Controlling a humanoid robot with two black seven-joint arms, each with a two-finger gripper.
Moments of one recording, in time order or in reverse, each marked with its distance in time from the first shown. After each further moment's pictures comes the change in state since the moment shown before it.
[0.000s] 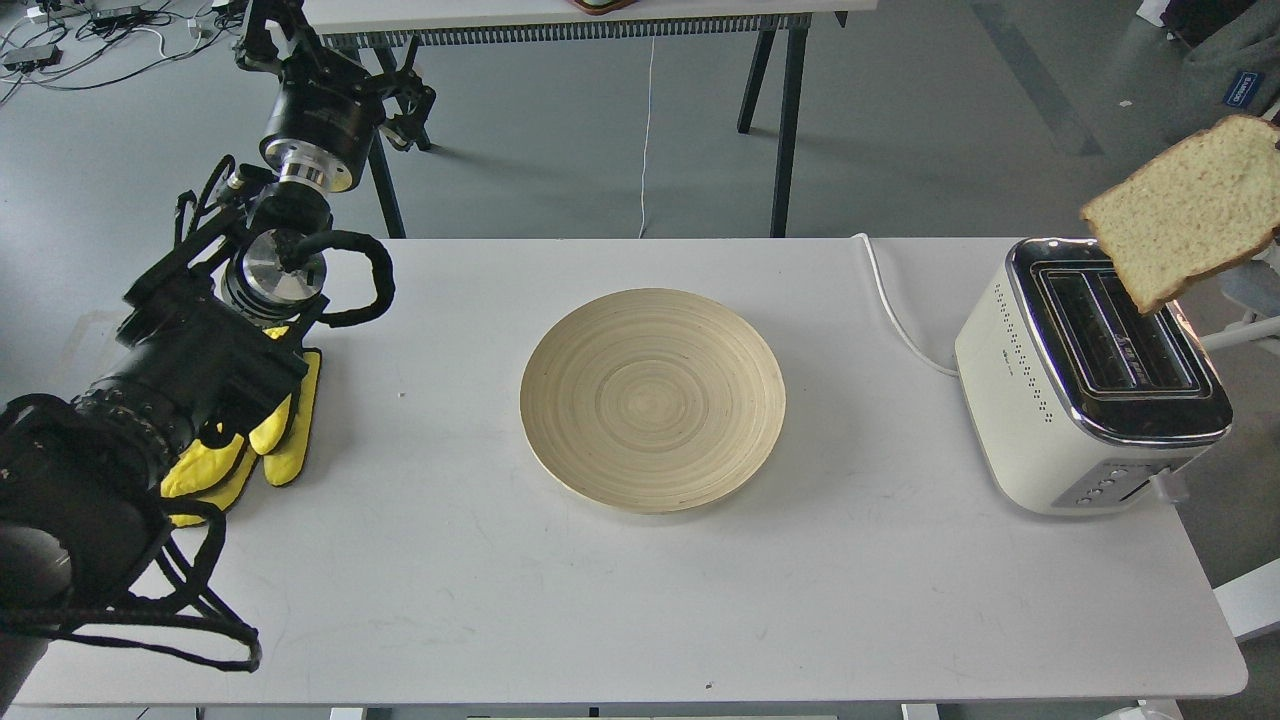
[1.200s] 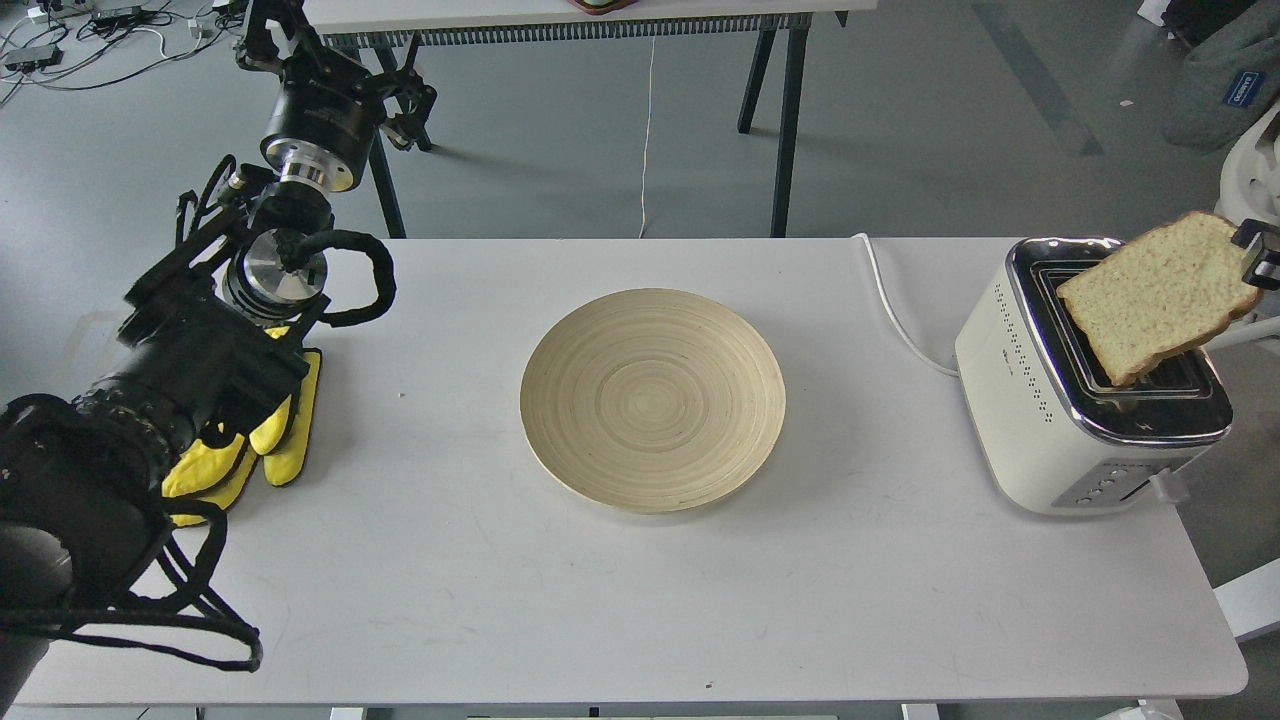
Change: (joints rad) left arm 0.000 -0.002 -0.004 -0.002 0.000 0.000 0.000; right arm -0.063 0.063 -0.047 -0.040 0.068 -0.012 -0.022
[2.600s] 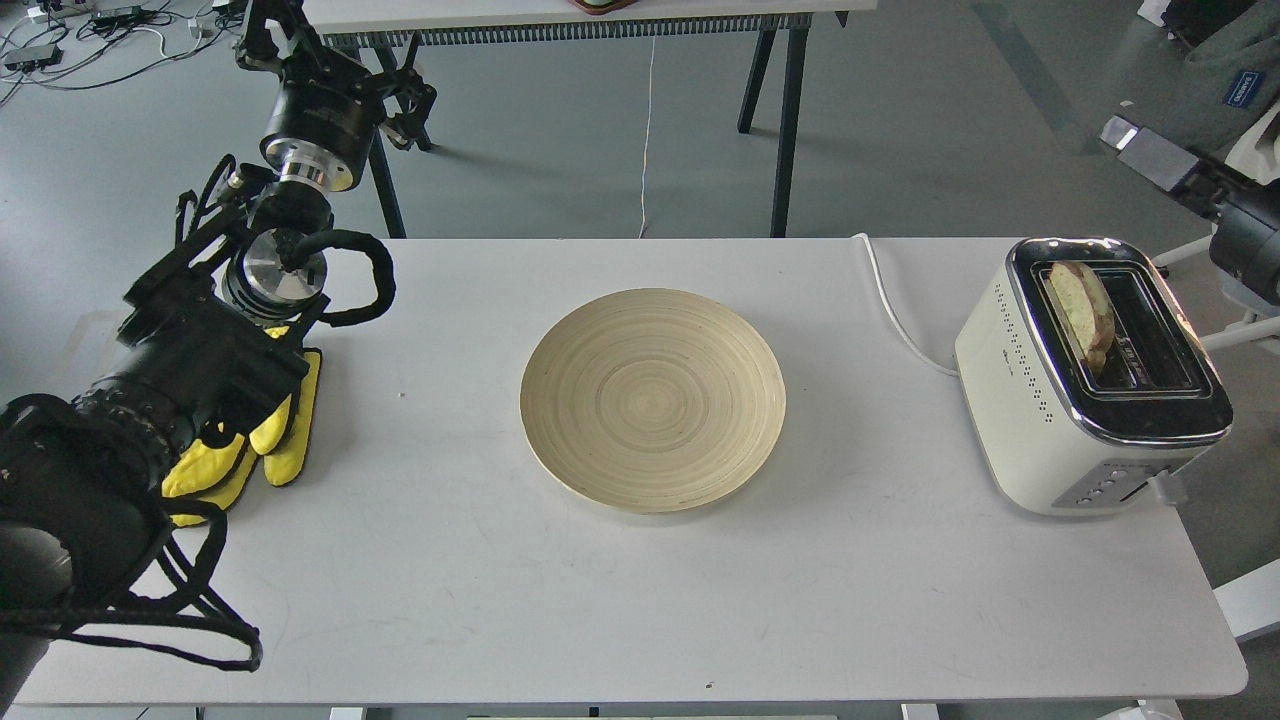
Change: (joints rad) left arm 0.000 0.000 0.000 0.000 0.000 0.000 0.000; right arm -0.001 0.206 0.247 -0.035 0.341 0.003 0.122
